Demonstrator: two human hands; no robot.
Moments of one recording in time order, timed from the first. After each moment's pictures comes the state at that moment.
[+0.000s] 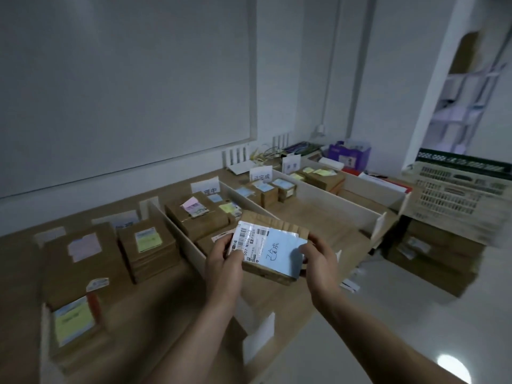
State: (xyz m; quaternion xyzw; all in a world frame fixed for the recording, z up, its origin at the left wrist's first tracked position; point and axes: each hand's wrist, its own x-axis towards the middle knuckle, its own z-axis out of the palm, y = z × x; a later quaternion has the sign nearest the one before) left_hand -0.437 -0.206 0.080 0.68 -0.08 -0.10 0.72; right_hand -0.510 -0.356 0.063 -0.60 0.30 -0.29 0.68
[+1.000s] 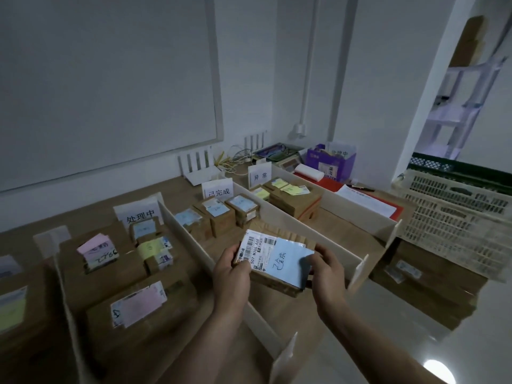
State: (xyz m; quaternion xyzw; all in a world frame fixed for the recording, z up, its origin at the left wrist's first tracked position) left_hand -0.316 -0.544 0.056 0.70 -0.09 -0.14 0.69; right_hand -0.394 -0.689 0.030 -0.62 0.34 -0.28 0.66
